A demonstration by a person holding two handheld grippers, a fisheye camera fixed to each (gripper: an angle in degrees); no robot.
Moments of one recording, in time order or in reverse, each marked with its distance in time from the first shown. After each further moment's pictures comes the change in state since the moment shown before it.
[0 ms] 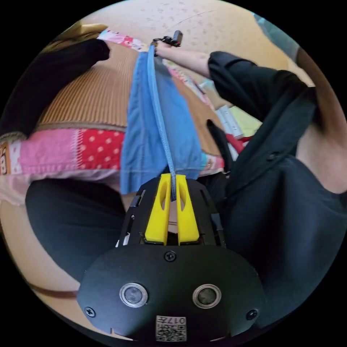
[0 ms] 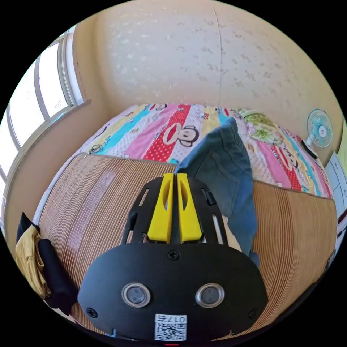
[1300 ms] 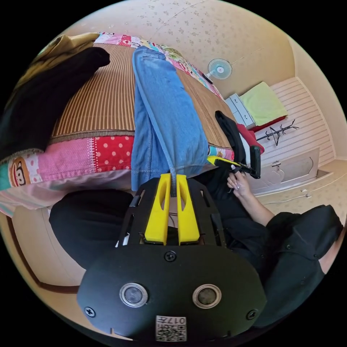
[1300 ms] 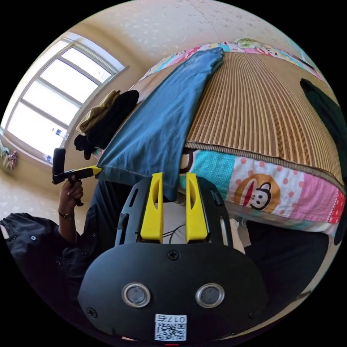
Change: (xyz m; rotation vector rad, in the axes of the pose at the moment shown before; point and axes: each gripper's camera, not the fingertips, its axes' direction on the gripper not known) left arm 0.035 -0.020 -0.009 -0.053 -0.085 0.046; right arm 0.139 0.534 -0.232 -0.272 -0.444 0.091
